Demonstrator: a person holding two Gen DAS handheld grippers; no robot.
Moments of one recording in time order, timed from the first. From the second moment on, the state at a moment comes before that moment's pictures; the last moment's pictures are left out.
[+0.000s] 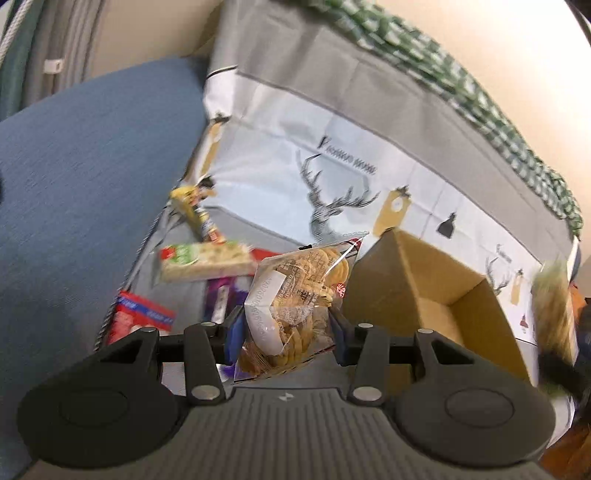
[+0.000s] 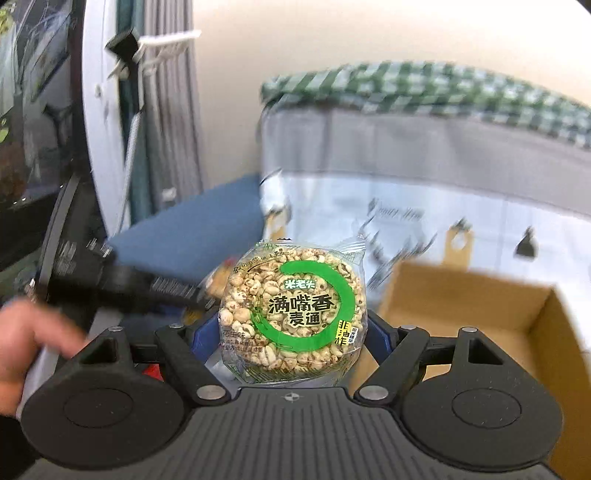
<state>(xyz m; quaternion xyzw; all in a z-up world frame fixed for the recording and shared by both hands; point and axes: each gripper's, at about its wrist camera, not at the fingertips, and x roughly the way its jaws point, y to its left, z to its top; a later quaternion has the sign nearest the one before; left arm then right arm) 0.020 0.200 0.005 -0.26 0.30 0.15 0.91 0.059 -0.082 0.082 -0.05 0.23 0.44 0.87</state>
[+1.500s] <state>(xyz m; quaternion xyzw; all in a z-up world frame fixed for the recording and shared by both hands) 0.079 0.072 0.015 -0.21 0.23 -0.02 0.95 0.141 -0.195 0.027 0.01 0.25 0.24 0.94</state>
